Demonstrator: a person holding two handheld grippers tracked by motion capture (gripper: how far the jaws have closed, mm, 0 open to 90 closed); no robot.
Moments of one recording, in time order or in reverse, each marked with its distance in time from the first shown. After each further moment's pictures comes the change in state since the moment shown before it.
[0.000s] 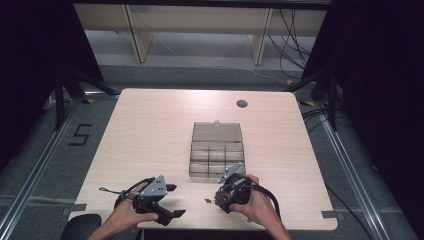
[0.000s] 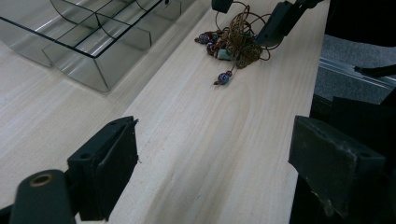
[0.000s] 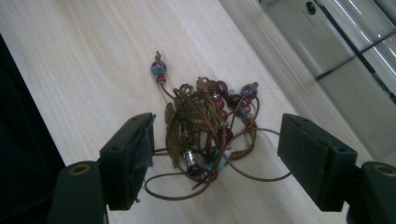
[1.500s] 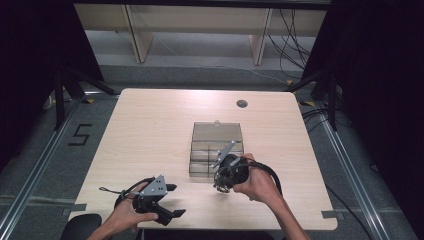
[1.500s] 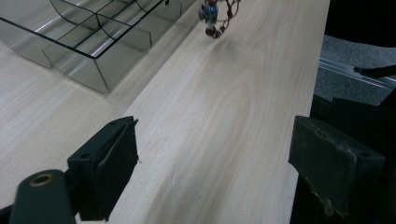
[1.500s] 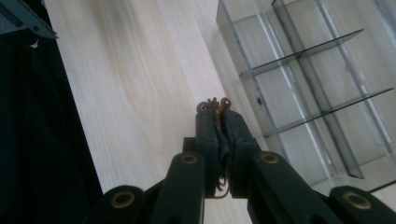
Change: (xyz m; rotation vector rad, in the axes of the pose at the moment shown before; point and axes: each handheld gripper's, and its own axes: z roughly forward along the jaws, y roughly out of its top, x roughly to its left) left arm 0.000 0.000 0.001 -0.016 0.003 -0.015; right arm -0.009 0.053 -0.055 0.019 0.025 -0.179
